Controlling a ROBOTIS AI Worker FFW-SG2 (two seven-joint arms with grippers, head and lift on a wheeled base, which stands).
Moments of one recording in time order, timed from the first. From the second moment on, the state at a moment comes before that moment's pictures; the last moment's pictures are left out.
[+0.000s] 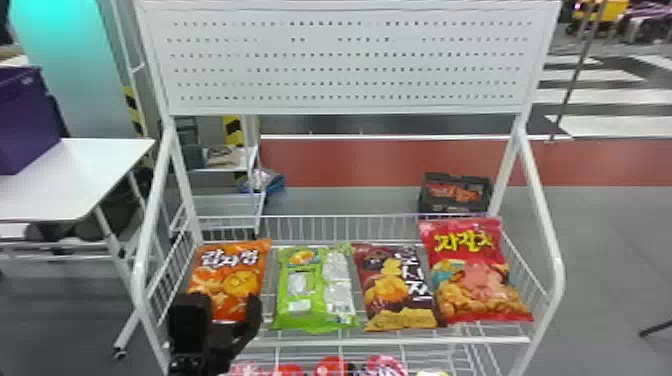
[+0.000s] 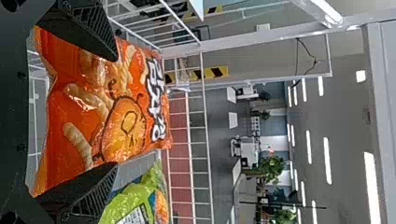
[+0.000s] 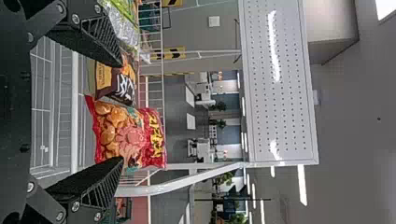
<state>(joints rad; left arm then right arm) 0.04 0.30 -0.30 -1.58 0.26 0.11 0.36 0.87 -0.21 -0.01 -2.17 -0.21 -0.28 0.04</state>
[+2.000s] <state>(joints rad) 0.34 0.36 -0.25 -2.04 0.28 0.17 0.40 0.85 -0.21 -0.01 -2.16 -0.21 -0.28 0.04</state>
